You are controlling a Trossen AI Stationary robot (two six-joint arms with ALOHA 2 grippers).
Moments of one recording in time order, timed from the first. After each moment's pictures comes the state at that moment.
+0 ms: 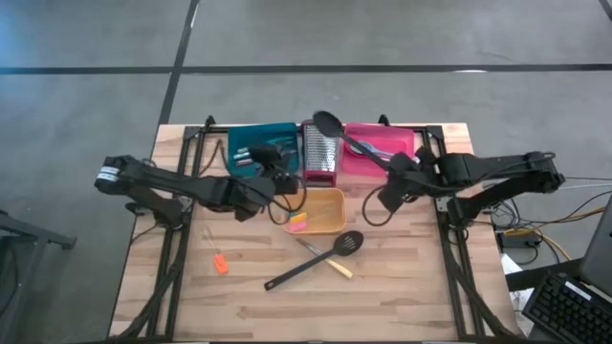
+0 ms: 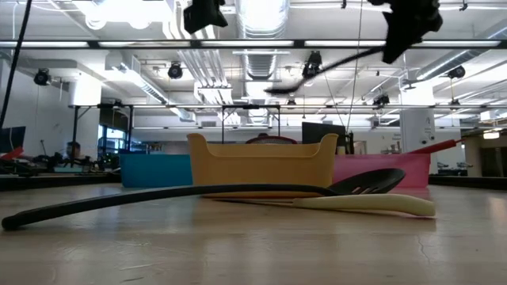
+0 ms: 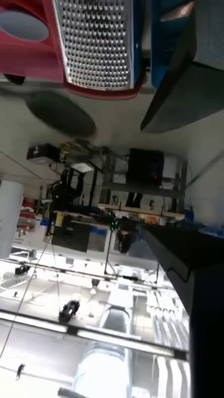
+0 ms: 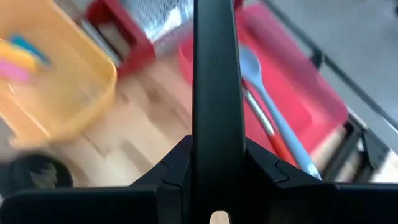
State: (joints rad) left arm -0.17 1.41 1.22 -0.07 -1.26 1.02; right arm 0.11 1.20 1.24 -1.31 0.56 0.76
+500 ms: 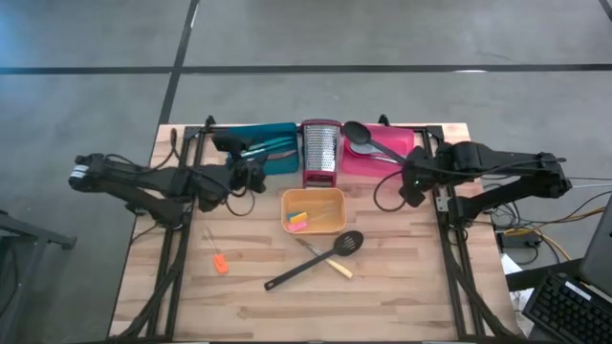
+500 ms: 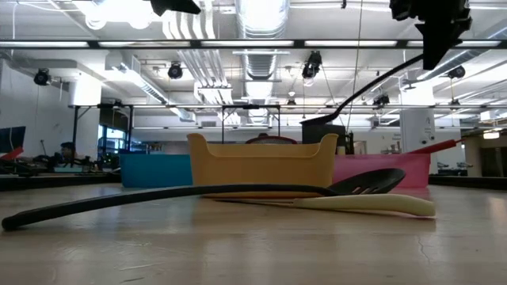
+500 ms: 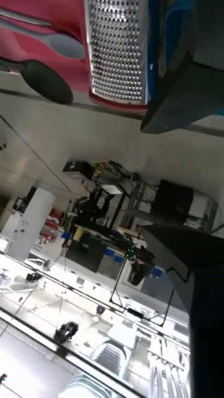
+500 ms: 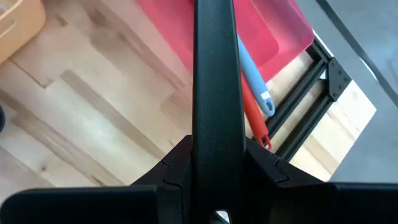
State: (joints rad) left arm -0.17 1.10 1.06 -0.13 -1.11 0.86; right arm -0.02 1.12 1.24 -1.57 0.42 0.74
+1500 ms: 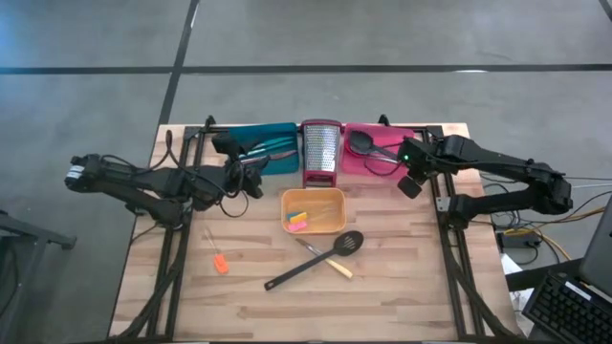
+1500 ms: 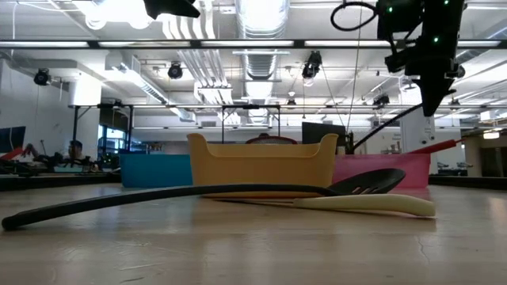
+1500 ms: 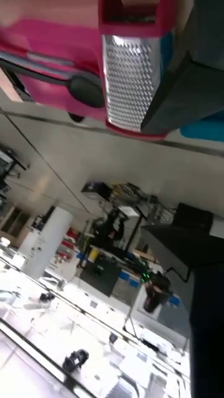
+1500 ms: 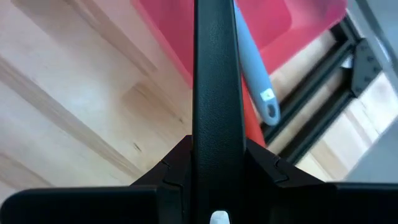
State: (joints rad) left arm -0.17 1.05 0.99 -0.13 -0.99 0.79; right arm -0.43 1.07 0.94 -1.28 0.29 0.31
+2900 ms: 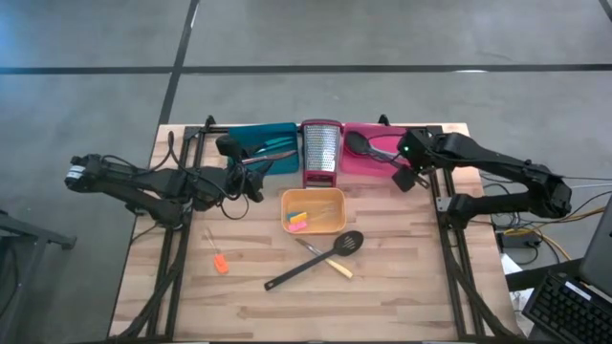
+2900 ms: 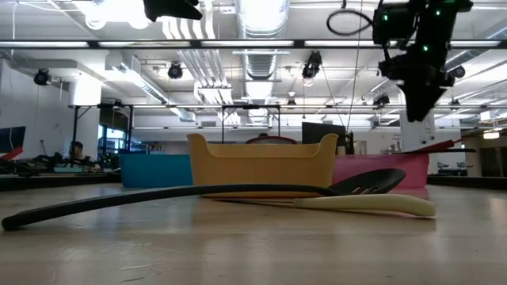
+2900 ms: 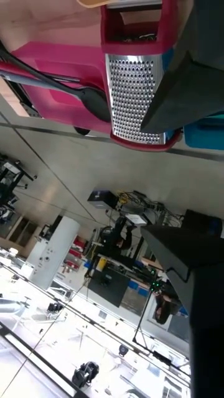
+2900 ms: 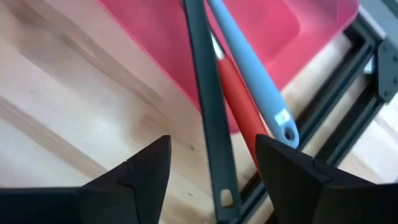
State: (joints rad) left arm -0.16 1.05 0.97 -0.13 -0.93 0.78; right arm -0.52 1.07 0.90 -1.14 0.24 0.31
